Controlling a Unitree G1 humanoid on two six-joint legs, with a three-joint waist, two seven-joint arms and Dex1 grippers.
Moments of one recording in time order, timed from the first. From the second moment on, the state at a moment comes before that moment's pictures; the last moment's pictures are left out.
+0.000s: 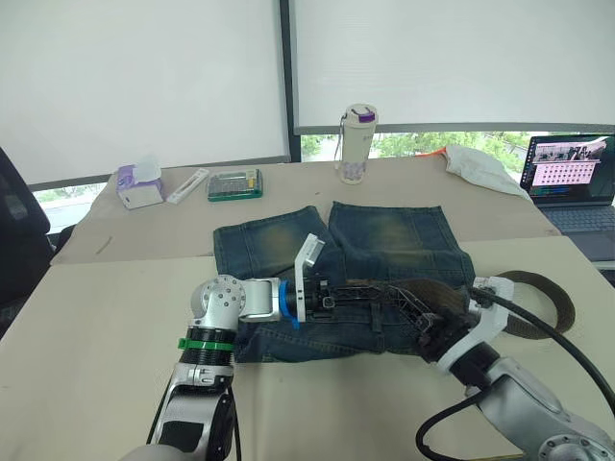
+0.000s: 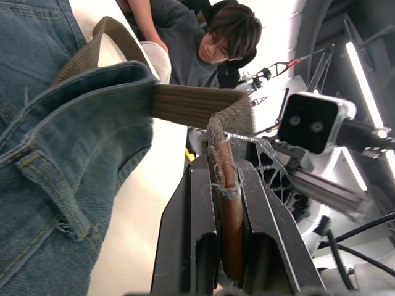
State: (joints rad) left arm -0.69 0.08 0.11 0.15 -0.94 1.39 -0.65; right arm 0.11 -0.34 -0.27 -0.83 1.30 0.84 -0.18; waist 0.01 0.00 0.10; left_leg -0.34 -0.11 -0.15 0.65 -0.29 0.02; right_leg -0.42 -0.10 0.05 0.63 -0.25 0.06
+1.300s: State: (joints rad) left arm -0.40 0.46 -0.28 0.00 -0.39 0.35 -1.19; right arm 0.14 -0.60 -0.26 -0.60 1.20 0.84 -0.14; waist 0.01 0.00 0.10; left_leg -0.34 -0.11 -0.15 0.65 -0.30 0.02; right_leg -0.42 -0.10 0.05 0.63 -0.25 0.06
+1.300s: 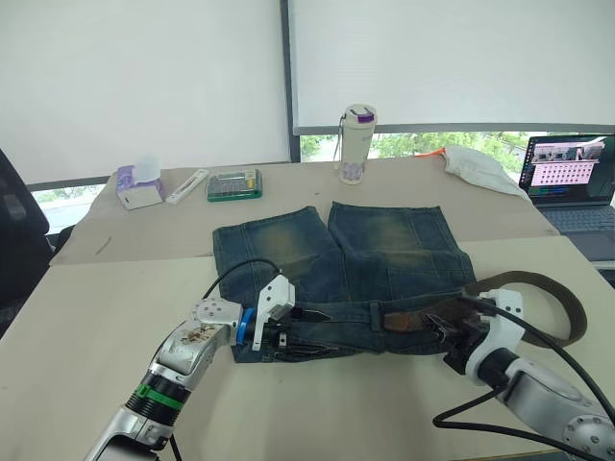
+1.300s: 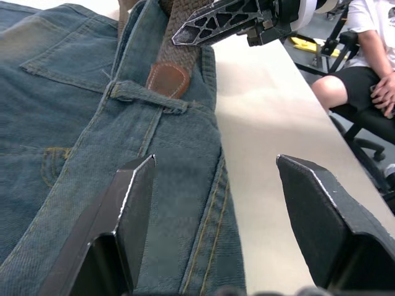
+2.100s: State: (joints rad) left arm -0.39 0.47 -0.30 0.00 -0.31 0.42 -1.11; right arm -0.05 -0.46 -0.12 -0.45 1.06 0.88 -0.10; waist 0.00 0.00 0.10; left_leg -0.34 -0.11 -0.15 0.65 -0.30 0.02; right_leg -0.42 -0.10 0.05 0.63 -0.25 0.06
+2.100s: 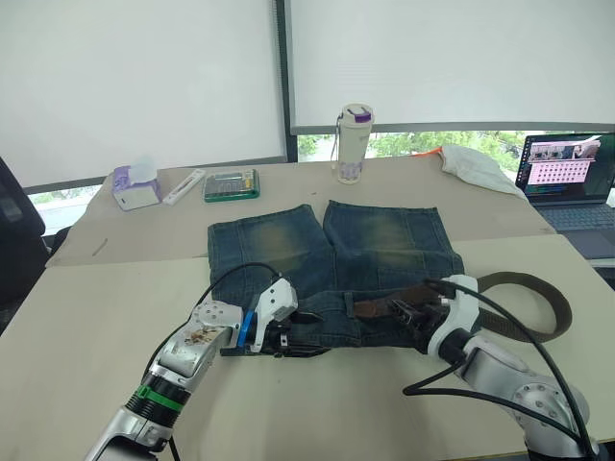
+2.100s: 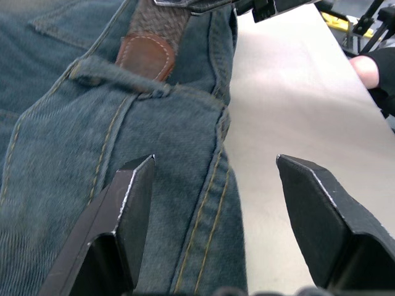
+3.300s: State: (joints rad) left arm -0.48 0.32 0.00 0.00 -0.62 0.98 -0.84; right arm -0.13 -0.15 -0.12 -0.40 1.03 0.92 -0.01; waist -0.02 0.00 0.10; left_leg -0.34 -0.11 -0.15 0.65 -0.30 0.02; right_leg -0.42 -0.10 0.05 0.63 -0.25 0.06
